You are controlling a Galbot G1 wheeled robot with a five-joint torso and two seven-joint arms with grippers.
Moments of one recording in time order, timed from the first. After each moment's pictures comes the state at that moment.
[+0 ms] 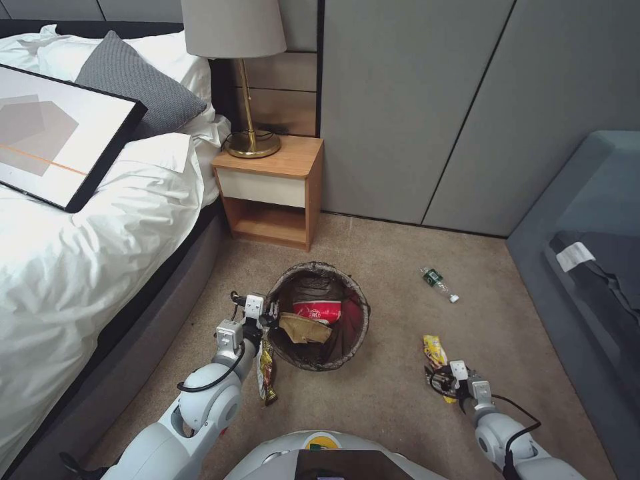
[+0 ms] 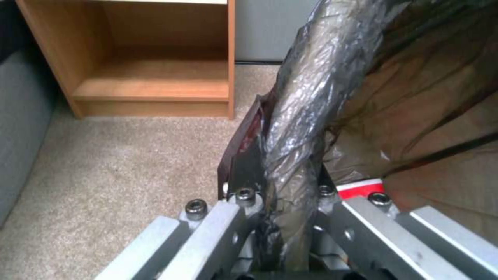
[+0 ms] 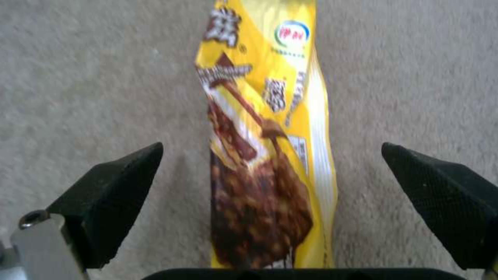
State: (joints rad) left arm 1.40 -1.07 -0.16 -2.11 -0.48 0.29 -0.27; right arm -1.41 0.90 0.25 1.33 0.57 -0.03 0.14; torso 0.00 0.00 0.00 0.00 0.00
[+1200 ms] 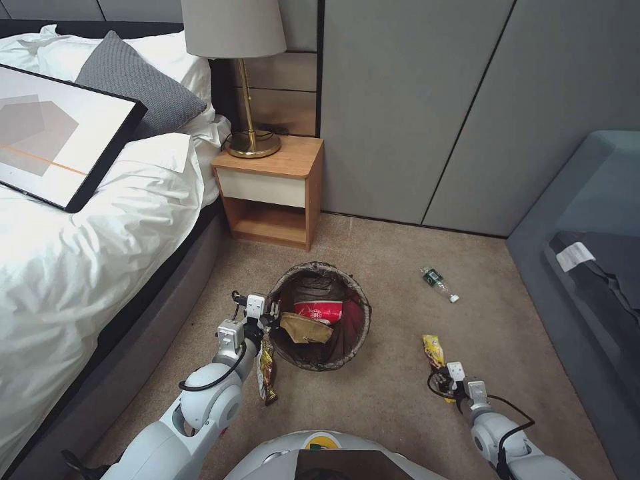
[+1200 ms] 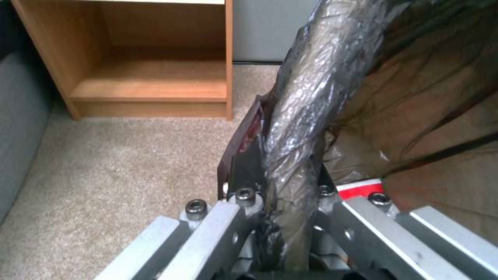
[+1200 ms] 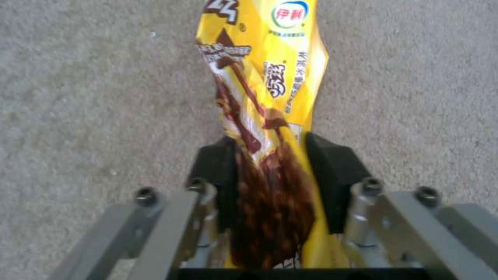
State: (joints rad) left arm 1.40 -1.07 -0.16 -2.10 -0.48 0.29 -0.27; right arm -1.39 0.92 0.25 1.30 0.54 -0.03 0.13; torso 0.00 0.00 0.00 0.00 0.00
